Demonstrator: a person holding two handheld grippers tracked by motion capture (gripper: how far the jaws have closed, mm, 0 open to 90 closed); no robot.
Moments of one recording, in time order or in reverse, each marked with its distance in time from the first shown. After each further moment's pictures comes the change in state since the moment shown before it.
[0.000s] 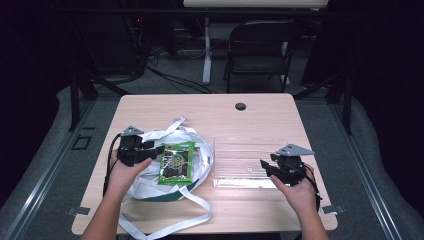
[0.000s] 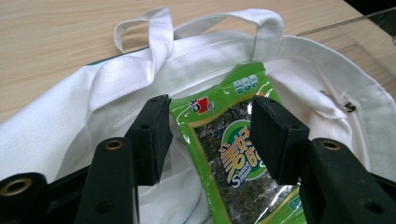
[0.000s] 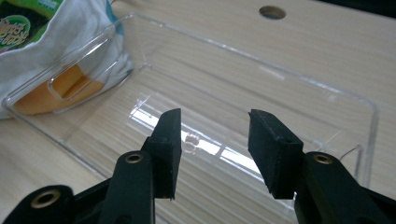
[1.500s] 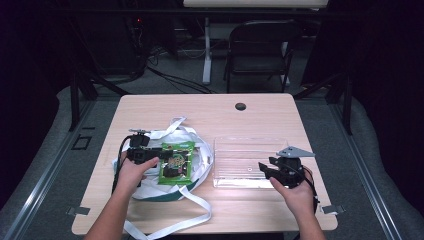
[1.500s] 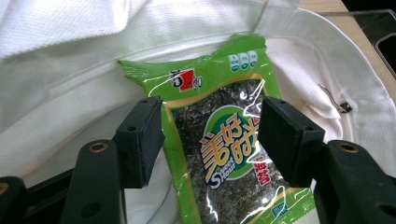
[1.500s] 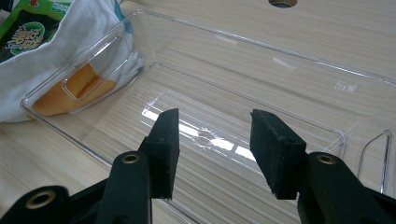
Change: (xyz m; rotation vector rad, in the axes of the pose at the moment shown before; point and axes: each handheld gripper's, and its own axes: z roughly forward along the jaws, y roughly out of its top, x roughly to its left) left arm 0.010 -0.005 0.035 0.138 -0.118 -0.206; right arm 0.002 -0.006 0.000 -0.007 0.030 0.061
